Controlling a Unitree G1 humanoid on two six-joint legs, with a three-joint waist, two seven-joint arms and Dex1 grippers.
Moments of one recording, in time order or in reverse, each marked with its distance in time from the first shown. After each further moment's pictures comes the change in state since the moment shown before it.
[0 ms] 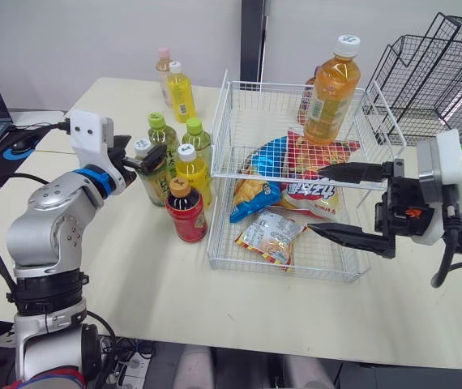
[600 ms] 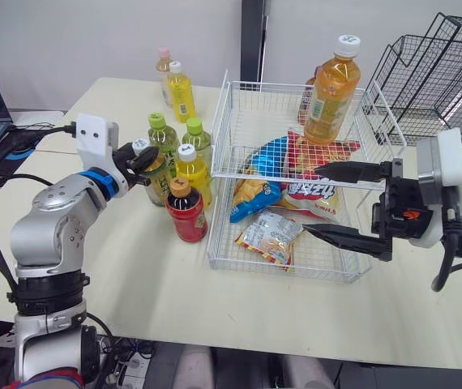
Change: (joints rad) left arm 0.009 0.012 -0.018 -0.003 -0.001 0.017 0.002; right arm -0.010 0.000 0.000 -0.047 0.051 0.023 -0.069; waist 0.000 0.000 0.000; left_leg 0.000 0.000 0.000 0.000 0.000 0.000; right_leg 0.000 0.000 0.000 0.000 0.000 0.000
